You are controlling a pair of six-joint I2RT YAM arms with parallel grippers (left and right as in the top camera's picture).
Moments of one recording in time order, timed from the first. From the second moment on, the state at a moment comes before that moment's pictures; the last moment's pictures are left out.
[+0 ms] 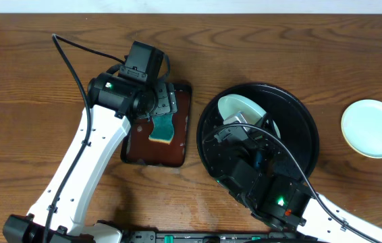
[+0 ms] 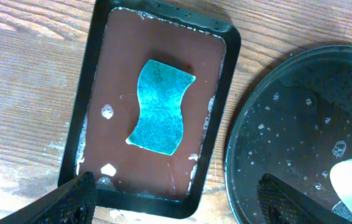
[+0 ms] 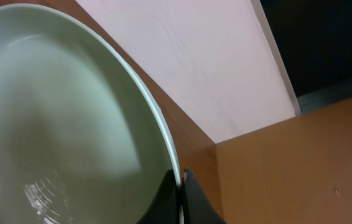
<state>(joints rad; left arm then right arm) -0.36 1.50 1.47 -1.15 -0.04 -0.51 1.06 1.14 0.87 -0.52 1.25 -0.22</state>
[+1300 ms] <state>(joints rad) -0.36 1.50 1.47 -1.15 -0.03 -0.51 -0.85 1.54 0.87 -0.32 -0.22 0.39</state>
